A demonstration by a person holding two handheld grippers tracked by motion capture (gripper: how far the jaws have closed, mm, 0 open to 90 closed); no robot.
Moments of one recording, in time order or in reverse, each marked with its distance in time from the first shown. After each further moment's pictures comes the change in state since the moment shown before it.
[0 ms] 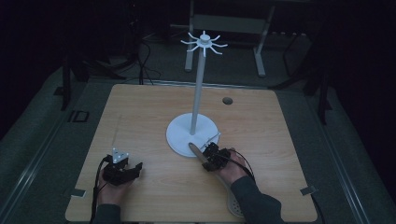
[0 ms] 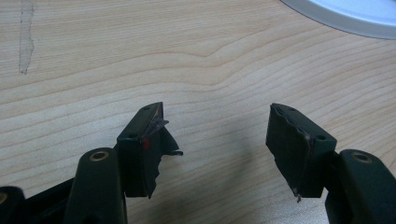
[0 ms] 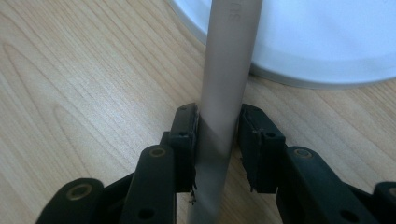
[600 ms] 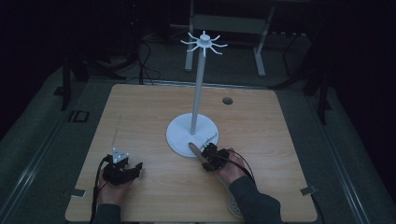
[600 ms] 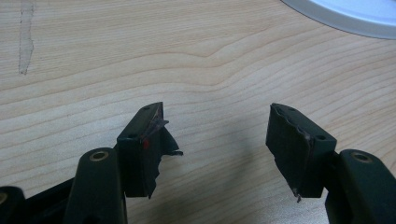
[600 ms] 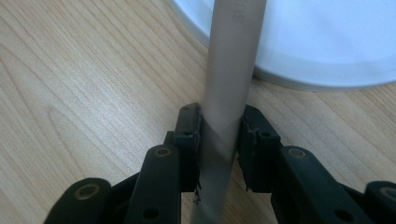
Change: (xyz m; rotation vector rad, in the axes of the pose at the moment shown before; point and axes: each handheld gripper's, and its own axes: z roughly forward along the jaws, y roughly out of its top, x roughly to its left) left arm 0.000 0.000 0.001 0.001 0.002 0.000; right arm 0.004 0.002 0.002 0.008 -0.022 -0.003
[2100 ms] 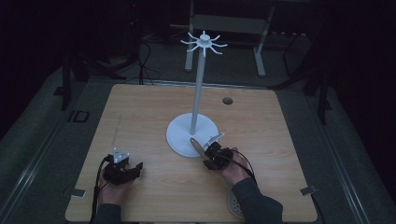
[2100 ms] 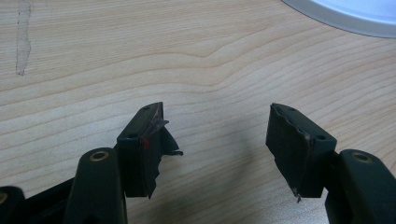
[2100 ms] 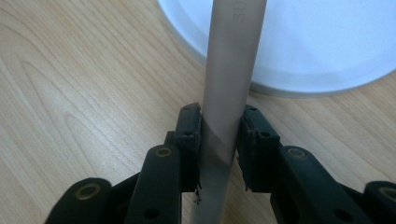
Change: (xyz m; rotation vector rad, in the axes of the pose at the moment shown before) left arm -0.001 0.000 0.001 0.004 -0.001 0.006; right arm 0.000 -0.005 -0.019 -0.086 -0.017 0.010
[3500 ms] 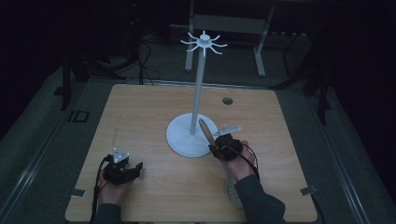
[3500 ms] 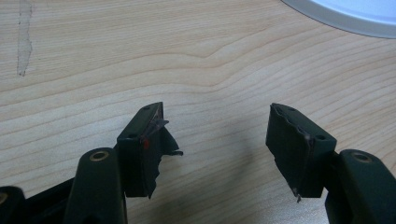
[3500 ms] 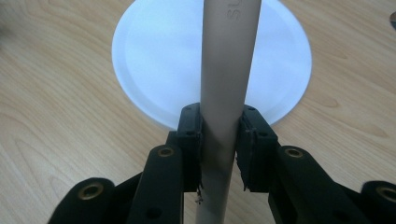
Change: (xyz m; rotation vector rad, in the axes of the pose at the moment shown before) left arm 0.000 0.000 0.000 -0.001 0.002 0.001; right arm -0.019 0.004 -0.037 -0.236 -0.105 0.102
